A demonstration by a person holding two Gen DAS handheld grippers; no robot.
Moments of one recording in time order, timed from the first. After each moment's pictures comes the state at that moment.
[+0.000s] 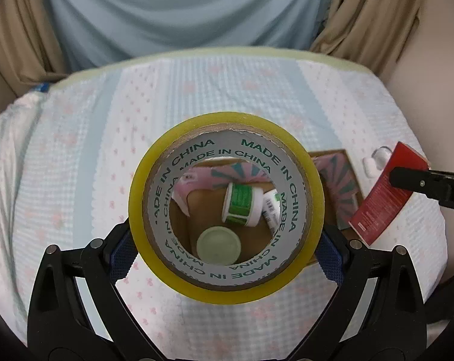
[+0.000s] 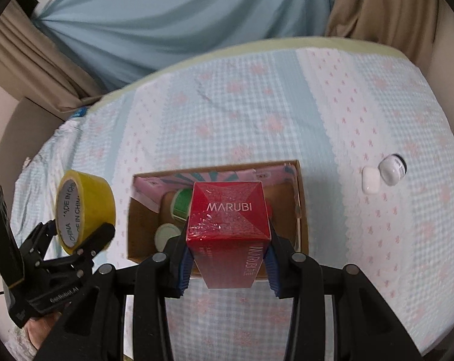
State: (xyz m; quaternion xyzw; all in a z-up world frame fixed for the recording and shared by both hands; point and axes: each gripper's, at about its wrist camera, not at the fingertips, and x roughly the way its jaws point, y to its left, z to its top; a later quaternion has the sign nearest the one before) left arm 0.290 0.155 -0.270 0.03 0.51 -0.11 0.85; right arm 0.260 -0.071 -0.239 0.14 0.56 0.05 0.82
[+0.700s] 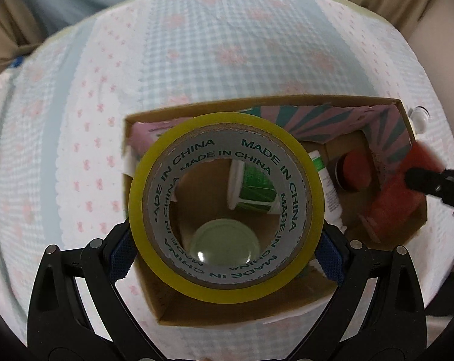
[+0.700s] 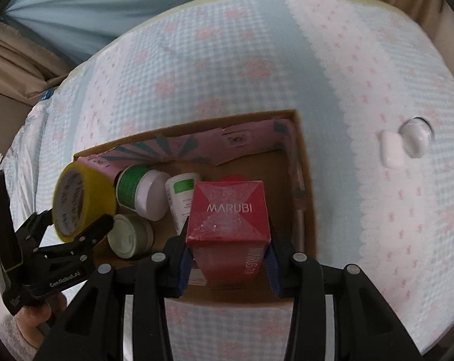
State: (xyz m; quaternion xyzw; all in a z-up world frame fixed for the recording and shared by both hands) left arm 0.338 0.140 -0.390 0.06 0.61 -0.11 0.78; right arm 0.294 -0.077 -0.346 0.14 0.63 0.03 0.77
